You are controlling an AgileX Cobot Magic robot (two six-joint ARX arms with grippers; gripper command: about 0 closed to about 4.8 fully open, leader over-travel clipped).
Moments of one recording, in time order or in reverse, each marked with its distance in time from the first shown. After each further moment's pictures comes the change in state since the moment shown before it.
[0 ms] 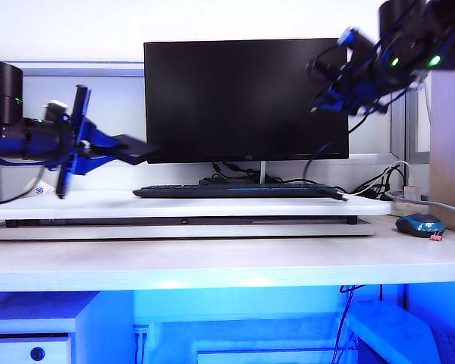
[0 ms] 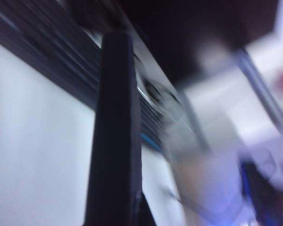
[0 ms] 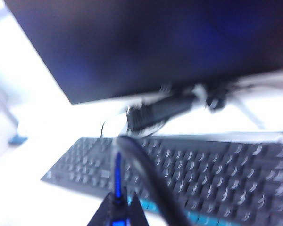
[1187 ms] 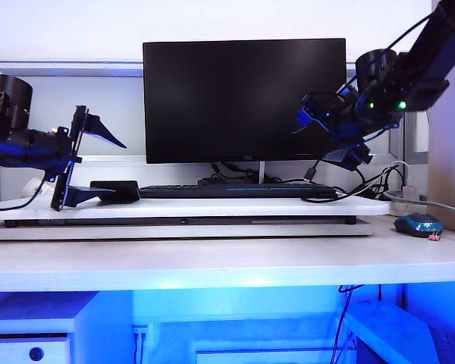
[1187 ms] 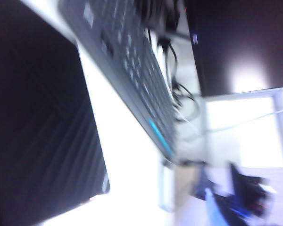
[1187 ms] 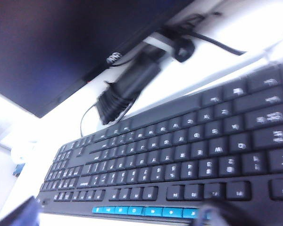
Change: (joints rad) left arm 0.042 0.101 0.232 -0.340 0.074 -0.179; right arm -0.013 0.267 0.325 -0.199 0.024 0.339
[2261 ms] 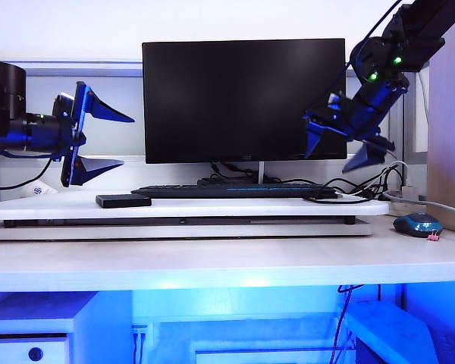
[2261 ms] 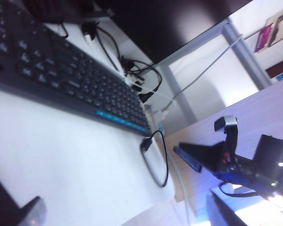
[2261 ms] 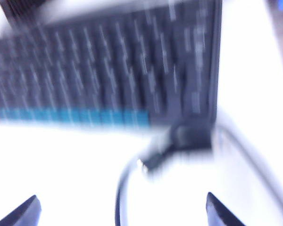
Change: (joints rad) left arm 0.003 0.001 0.004 0.214 0.154 0.277; right arm -0.006 -0.016 0.231 -0.753 0.060 -0.387
